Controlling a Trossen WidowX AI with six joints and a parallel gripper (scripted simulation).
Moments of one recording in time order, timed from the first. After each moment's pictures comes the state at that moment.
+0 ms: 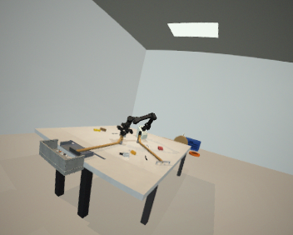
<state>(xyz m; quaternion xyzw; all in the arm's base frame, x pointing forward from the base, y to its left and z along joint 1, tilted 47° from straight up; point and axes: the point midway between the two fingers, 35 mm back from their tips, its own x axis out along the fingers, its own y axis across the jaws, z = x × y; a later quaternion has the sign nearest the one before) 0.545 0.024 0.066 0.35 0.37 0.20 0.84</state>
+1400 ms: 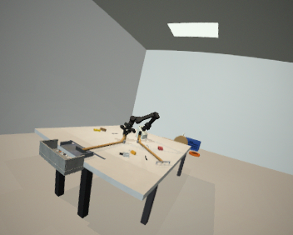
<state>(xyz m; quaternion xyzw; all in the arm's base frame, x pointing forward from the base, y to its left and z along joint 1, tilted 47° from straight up) 0.486 0.022 0.061 0.35 0.37 0.19 0.84</state>
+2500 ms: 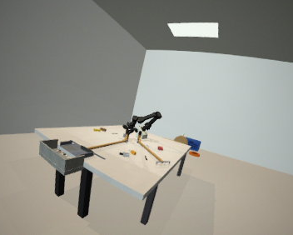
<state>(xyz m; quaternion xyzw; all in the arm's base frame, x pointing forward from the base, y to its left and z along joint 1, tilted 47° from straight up) 0.437 0.020 0.058 0.35 0.37 0.19 0.84</state>
